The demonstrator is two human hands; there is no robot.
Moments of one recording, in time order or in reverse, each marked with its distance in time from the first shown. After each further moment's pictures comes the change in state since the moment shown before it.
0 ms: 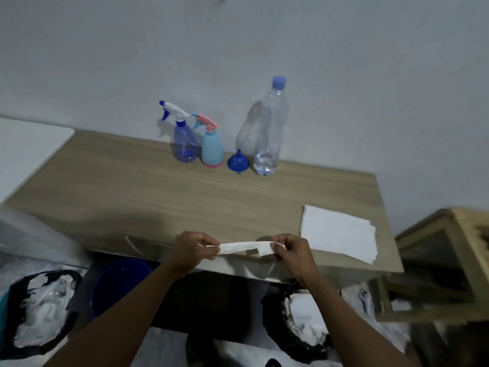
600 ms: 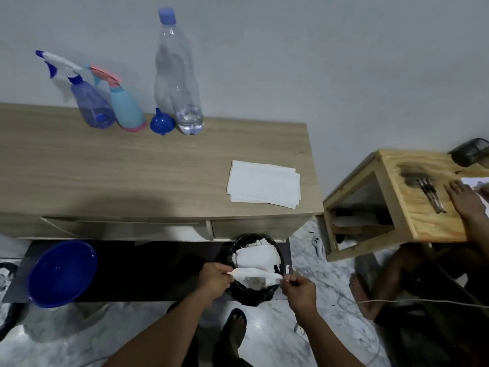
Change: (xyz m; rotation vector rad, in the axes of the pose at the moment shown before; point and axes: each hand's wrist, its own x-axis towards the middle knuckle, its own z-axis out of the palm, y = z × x) left_hand -0.072 -0.077 0.283 0.033 -0.116 -0.469; right_hand -0.148 0.174 -0.164 0.070 0.432 0.516
